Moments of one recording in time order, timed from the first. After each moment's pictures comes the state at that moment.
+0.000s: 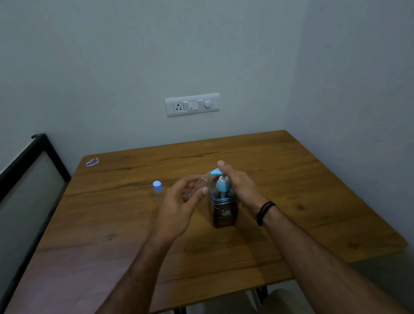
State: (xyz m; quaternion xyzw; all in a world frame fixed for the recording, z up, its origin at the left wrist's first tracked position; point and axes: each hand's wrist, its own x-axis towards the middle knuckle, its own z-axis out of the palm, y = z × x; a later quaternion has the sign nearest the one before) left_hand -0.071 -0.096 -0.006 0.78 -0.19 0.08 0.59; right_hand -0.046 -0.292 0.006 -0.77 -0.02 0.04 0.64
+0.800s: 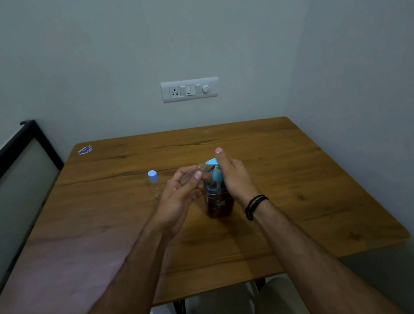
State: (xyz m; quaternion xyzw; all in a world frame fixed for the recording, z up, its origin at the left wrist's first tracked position) left_hand -0.060 -0.108 -0.019 0.55 -0.09 -0.10 0.83; right_hand -0.047 -0.270 0.006 -0.76 0.04 -0.01 0.64
